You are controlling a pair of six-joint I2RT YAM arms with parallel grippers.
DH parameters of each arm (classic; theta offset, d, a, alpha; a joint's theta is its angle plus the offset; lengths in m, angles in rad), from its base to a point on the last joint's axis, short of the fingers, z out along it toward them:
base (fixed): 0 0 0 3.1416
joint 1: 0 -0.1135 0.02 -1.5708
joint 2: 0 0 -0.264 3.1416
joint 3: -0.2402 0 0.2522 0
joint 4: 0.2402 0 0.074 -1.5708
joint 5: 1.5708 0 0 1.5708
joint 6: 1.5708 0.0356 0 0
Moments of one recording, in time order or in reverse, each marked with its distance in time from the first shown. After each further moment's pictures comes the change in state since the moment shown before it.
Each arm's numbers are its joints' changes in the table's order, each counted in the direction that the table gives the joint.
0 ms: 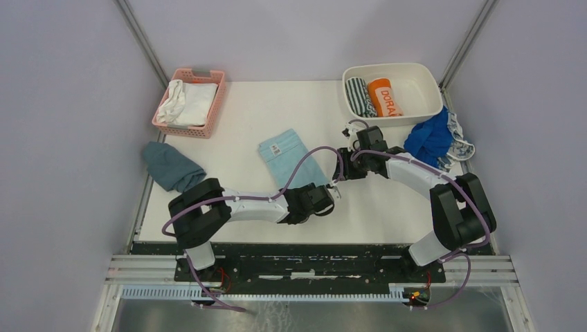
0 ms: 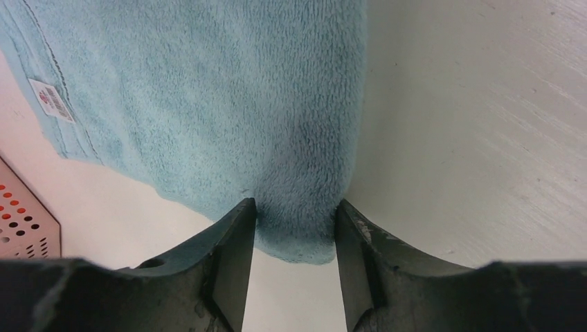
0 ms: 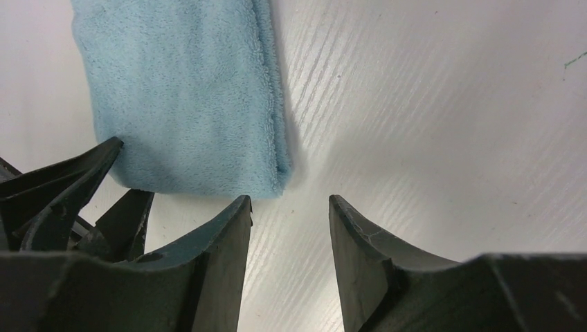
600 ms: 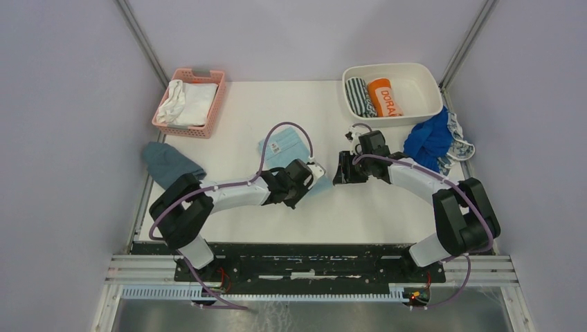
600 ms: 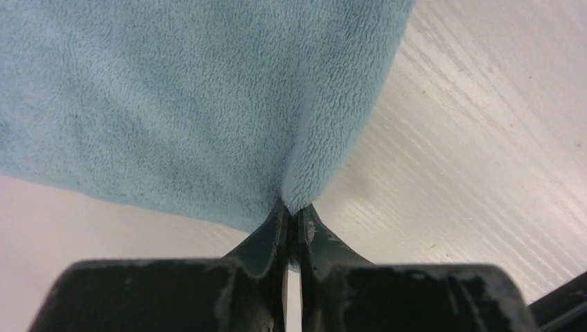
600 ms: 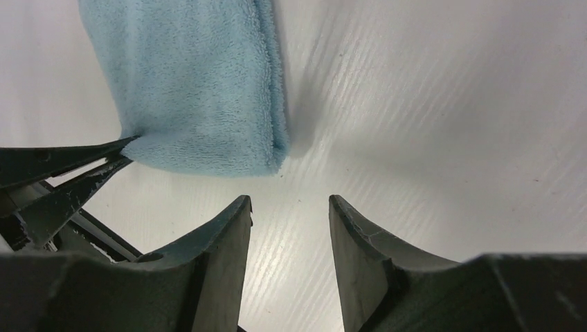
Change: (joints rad) left arm -0.215 0.098 0.046 -0.049 0.380 -0.138; right arm 0.001 0.042 0.063 -0.030 -0.005 0.053
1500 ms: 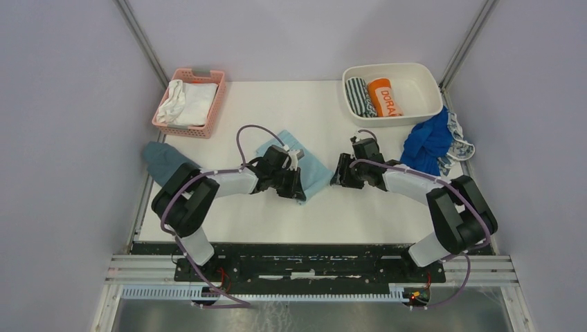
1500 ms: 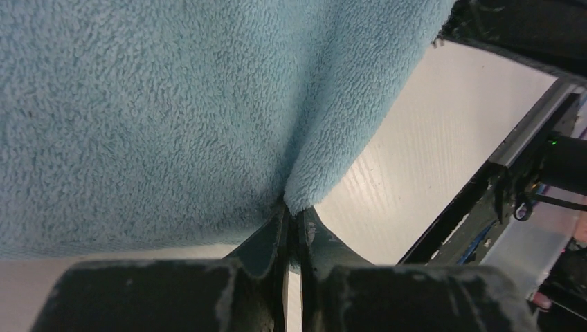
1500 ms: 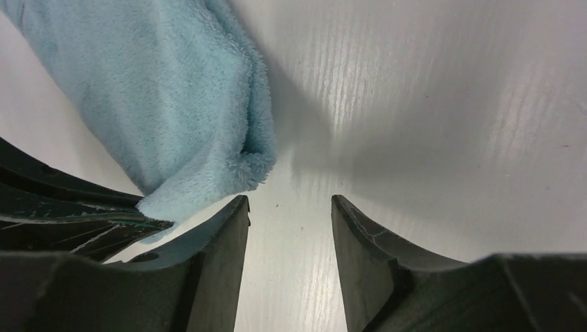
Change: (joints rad) left arm -0.277 -0.065 0.083 -0.264 0.576 -0.460; right arm -0.064 0.004 0.086 -0.135 0.171 0.285
